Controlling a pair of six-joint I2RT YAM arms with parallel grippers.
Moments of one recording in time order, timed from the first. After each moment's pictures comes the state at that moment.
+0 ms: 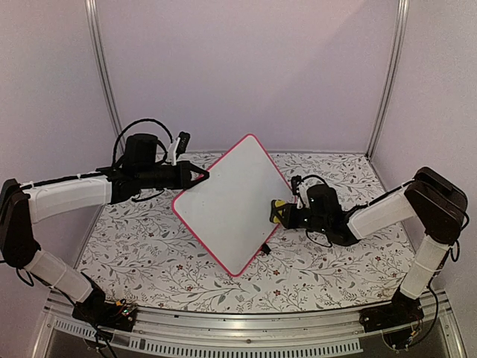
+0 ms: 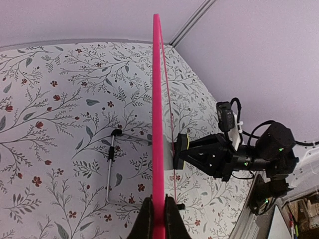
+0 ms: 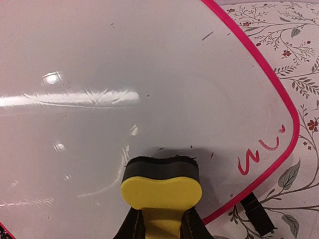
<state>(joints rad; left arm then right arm) -0.53 1.43 0.95 0.07 0.43 -0.46 0.74 1.76 0.71 0.59 0.00 0.55</state>
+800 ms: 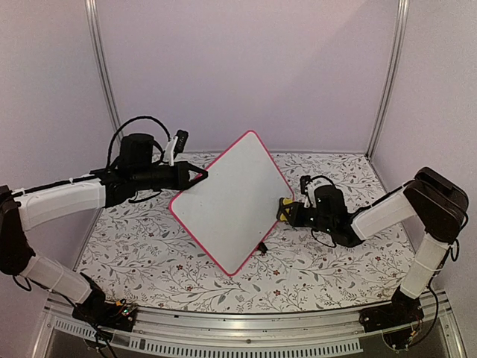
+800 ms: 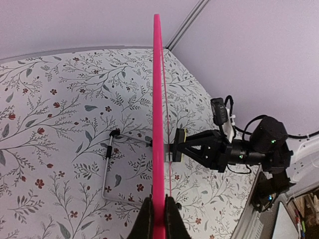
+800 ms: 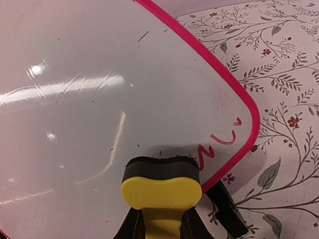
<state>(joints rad) -0.56 1.37 0.93 0.06 0.39 -0.43 0.70 1.76 0.65 0.67 0.02 0.58</state>
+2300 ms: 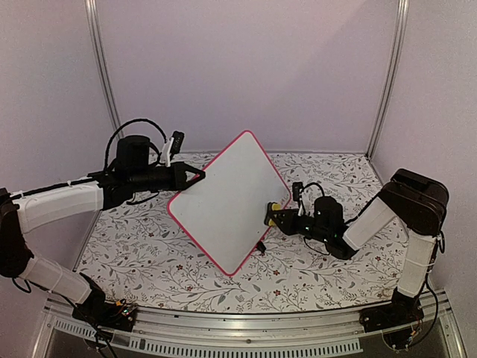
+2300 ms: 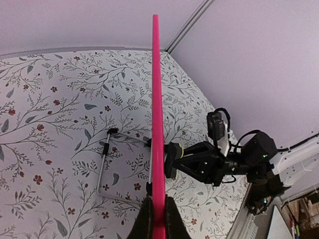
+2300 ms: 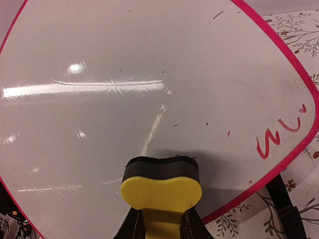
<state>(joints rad) -0.55 1.34 0.89 0.09 0.41 -0.46 0.73 1.91 0.60 1.07 -0.14 0.59</state>
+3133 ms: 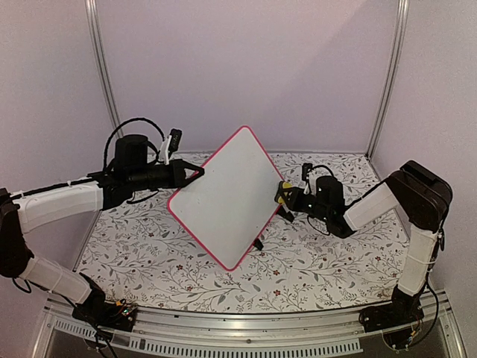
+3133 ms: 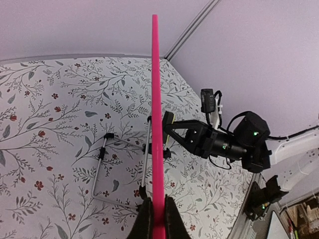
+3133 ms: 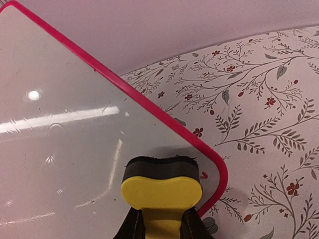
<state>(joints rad) -0.54 1.34 0.89 0.13 0.41 -0.48 0.60 1.91 0.75 0.87 -0.05 0.59</state>
